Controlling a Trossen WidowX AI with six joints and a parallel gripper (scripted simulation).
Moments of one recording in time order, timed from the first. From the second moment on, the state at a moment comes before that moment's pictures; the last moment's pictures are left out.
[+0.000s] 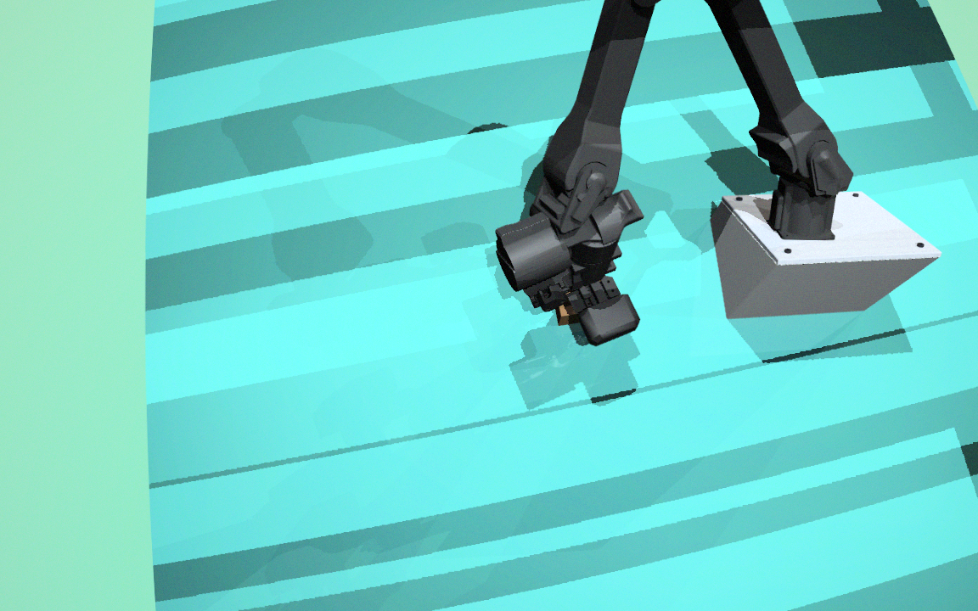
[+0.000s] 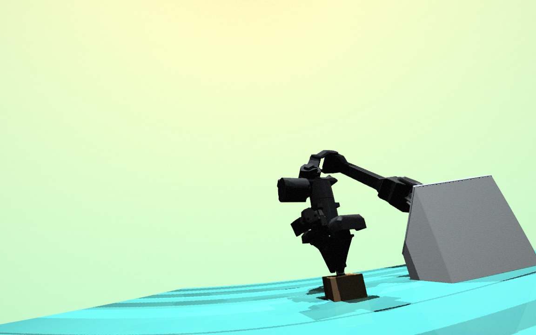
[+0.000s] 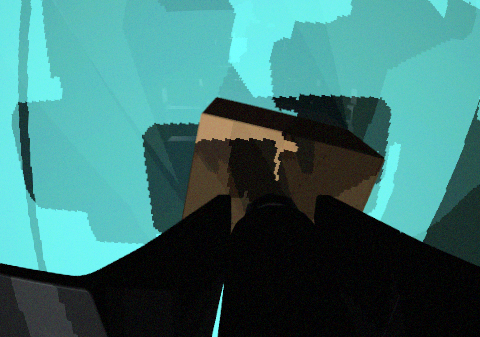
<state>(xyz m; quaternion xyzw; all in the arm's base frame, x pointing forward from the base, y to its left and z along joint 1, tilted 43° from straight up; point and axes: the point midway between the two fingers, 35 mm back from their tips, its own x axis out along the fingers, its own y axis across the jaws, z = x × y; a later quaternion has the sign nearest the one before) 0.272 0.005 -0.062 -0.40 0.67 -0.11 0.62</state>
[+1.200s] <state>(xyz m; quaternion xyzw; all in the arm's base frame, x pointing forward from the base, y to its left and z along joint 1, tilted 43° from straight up) 0.255 0.062 0.006 -0.33 0.65 -0.19 0.66</state>
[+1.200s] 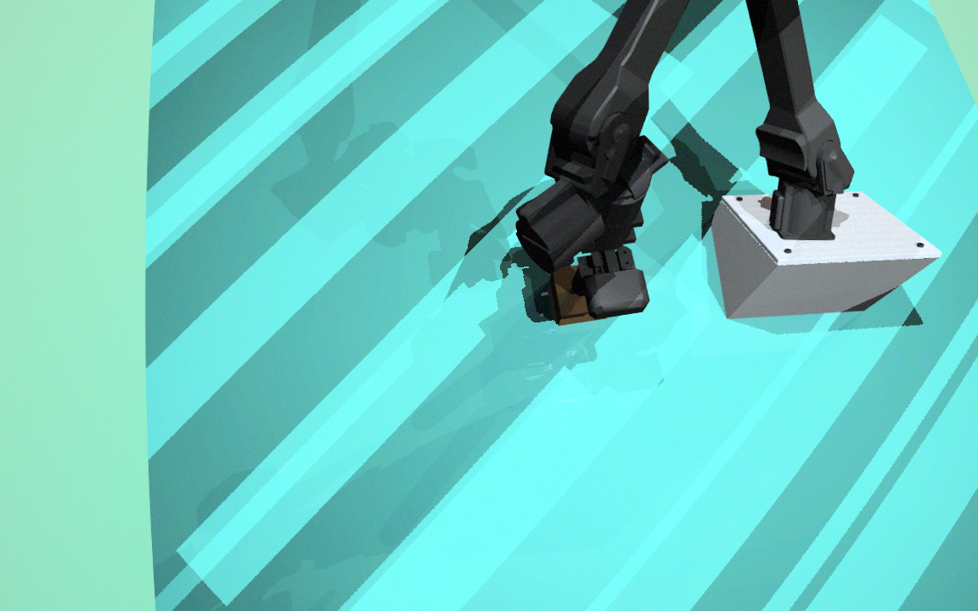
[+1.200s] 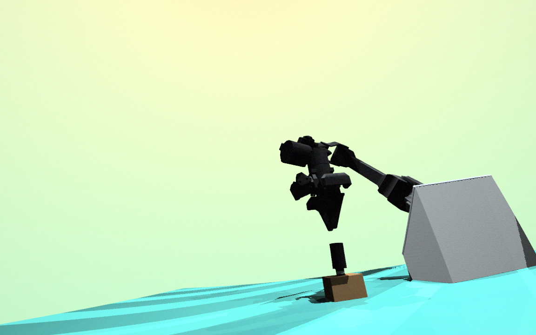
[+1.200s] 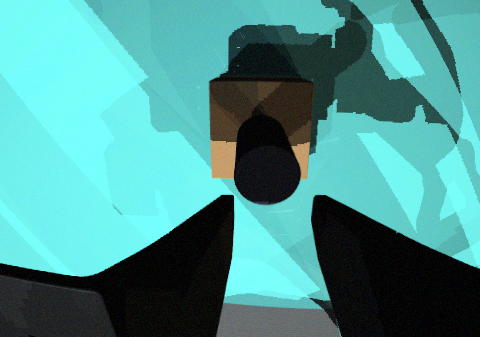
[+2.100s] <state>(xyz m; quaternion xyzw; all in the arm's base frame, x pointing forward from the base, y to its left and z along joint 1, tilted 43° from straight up) 0.256 0.051 -0.007 -0.32 0.65 -0.19 0.67</state>
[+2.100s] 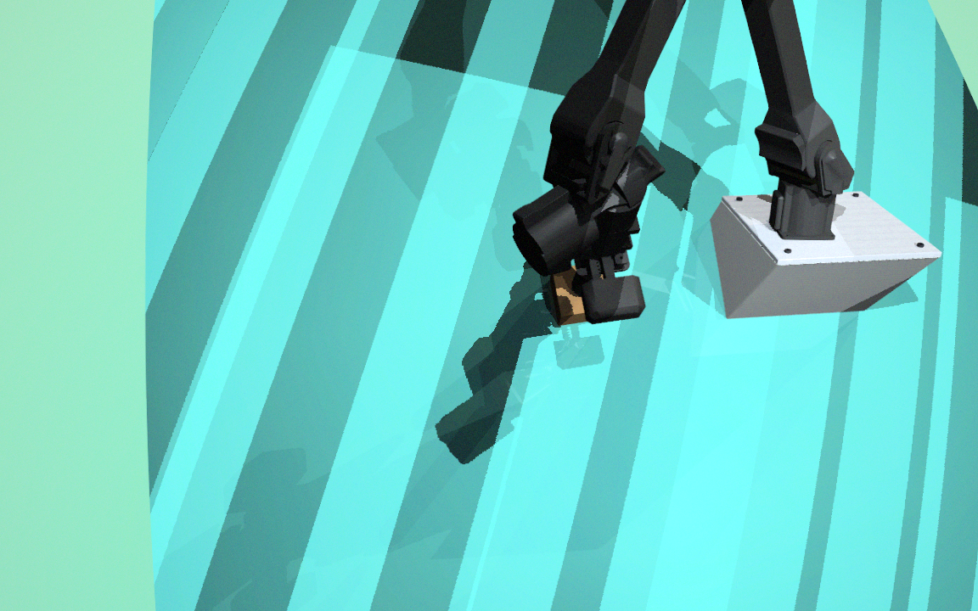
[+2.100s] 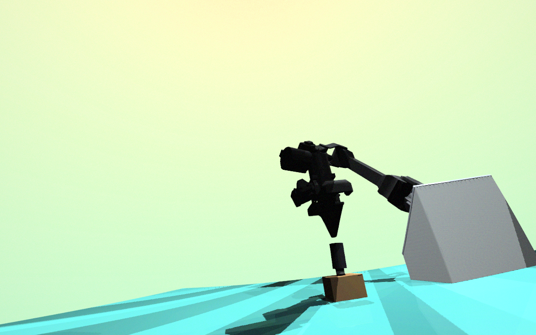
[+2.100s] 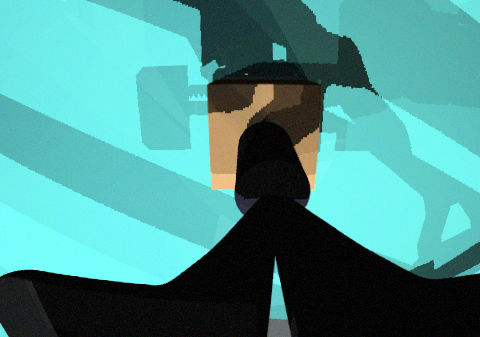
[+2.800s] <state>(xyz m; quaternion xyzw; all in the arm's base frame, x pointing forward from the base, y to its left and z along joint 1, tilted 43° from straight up) 0.260 0.040 -0.021 -0.32 0.64 -0.19 0.67</state>
